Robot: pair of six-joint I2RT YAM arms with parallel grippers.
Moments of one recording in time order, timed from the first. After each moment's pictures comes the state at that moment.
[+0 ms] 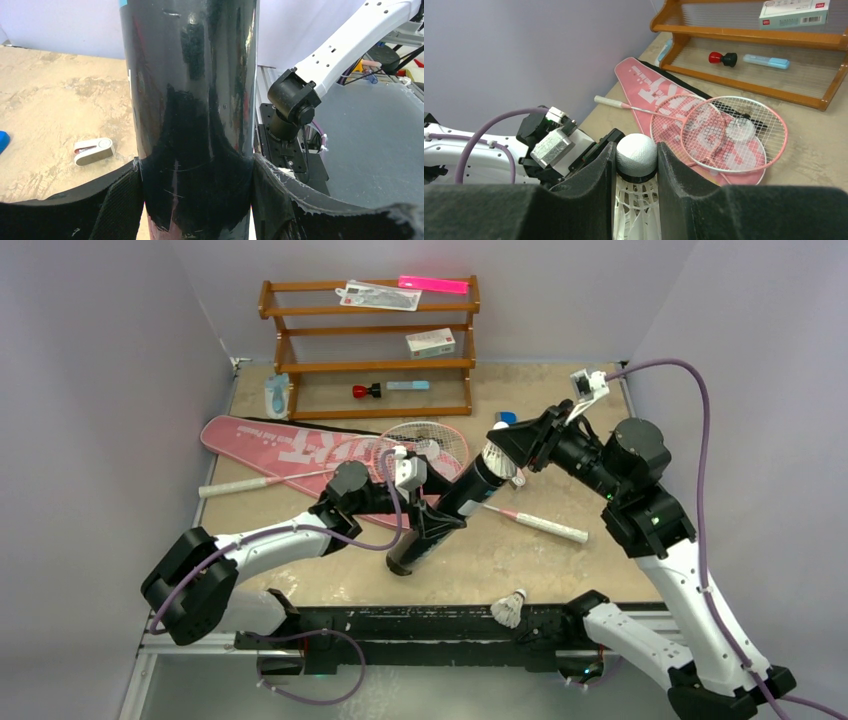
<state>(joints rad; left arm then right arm) -0.78 1.33 0.64 0.80 0.76 -0.17 0.46 0.86 1.16 -0.33 -0.36 0.49</state>
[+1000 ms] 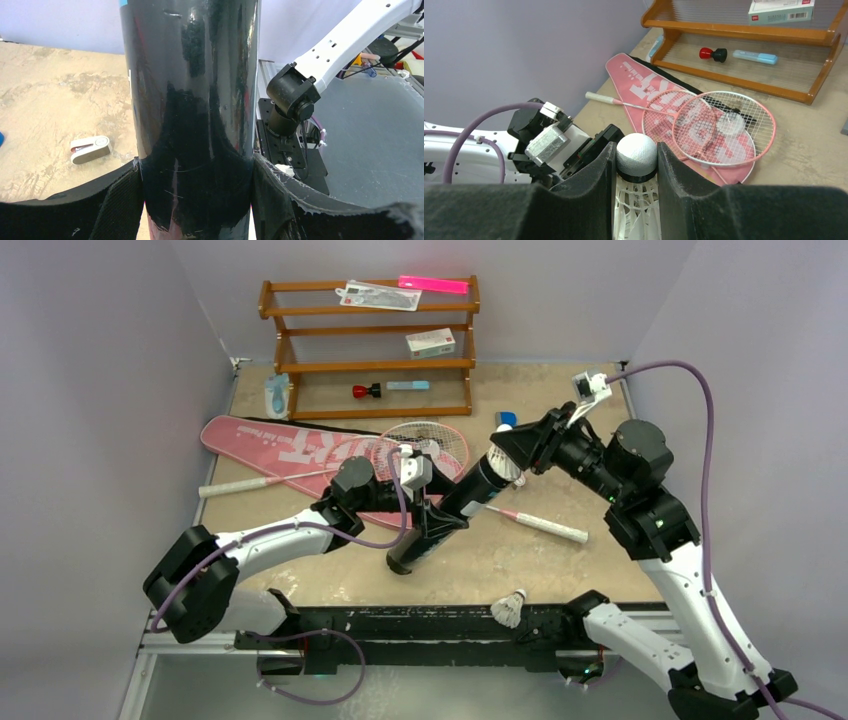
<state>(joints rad) -0.78 1.34 0.68 0.73 0.76 -0.15 0.46 0.86 1.19 -0.39 -0.34 0.46</state>
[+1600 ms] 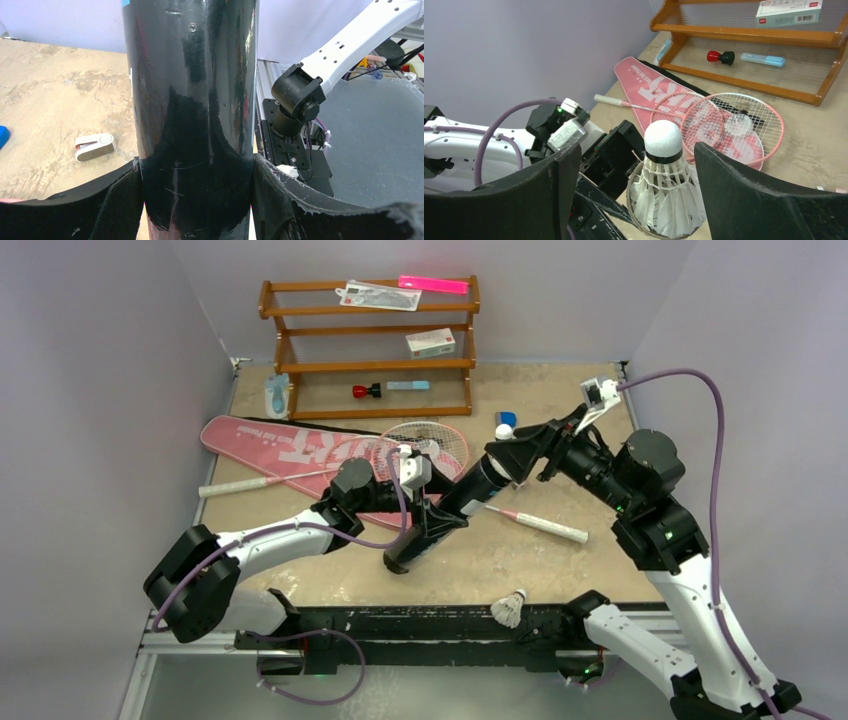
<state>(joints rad) -0.78 1.34 0.67 0.75 0.75 -0.16 0.47 0.81 1.18 -0.39 -0.34 0.48</state>
